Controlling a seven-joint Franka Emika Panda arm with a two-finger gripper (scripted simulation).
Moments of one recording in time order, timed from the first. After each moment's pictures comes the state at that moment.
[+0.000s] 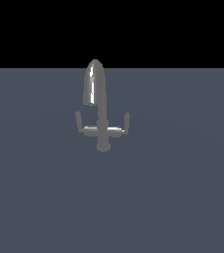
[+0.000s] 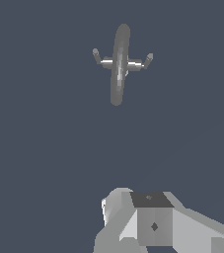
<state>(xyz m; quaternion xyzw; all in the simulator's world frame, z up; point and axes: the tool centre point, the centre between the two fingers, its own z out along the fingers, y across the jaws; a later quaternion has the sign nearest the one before) -0.255 0.016 0.474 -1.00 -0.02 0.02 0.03</state>
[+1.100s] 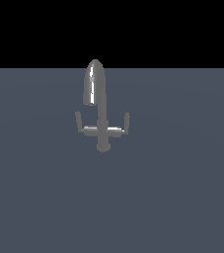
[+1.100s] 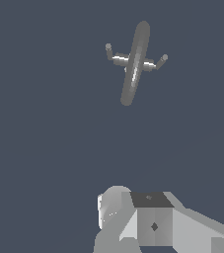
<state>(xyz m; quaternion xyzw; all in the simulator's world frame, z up) -0.247 0.032 0.471 -1.00 -0.07 0.04 0.02</state>
